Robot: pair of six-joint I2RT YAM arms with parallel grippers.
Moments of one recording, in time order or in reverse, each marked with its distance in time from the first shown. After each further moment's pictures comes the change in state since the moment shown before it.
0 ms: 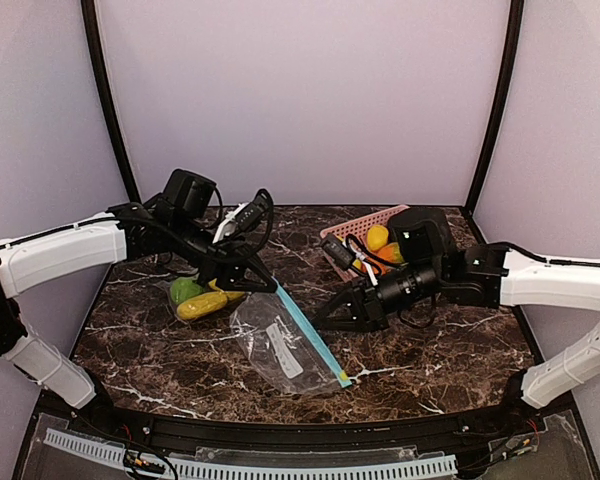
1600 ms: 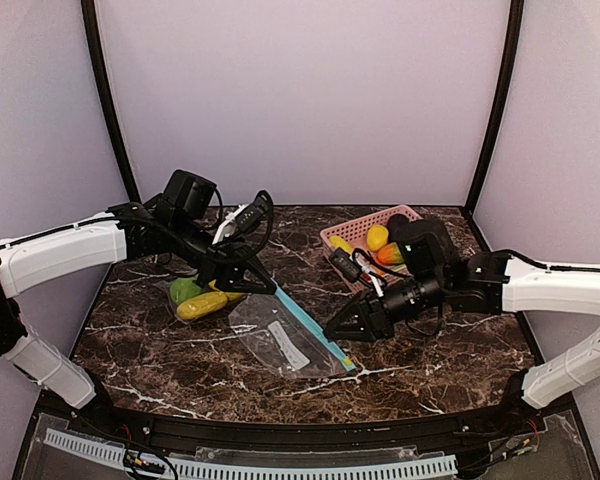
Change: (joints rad) left arm 0.000 0.000 0.002 -0.023 0.000 0.011; right arm -0.031 -0.042 -0.079 -0.052 0.068 -0.018
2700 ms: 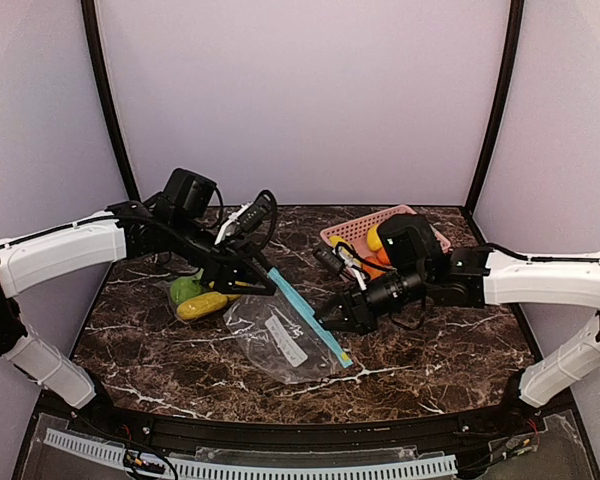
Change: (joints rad) left arm 0.000 0.000 0.007 -0.010 -0.064 0.007; right arm 0.012 0.119 0.078 0.053 -0.025 -0.016
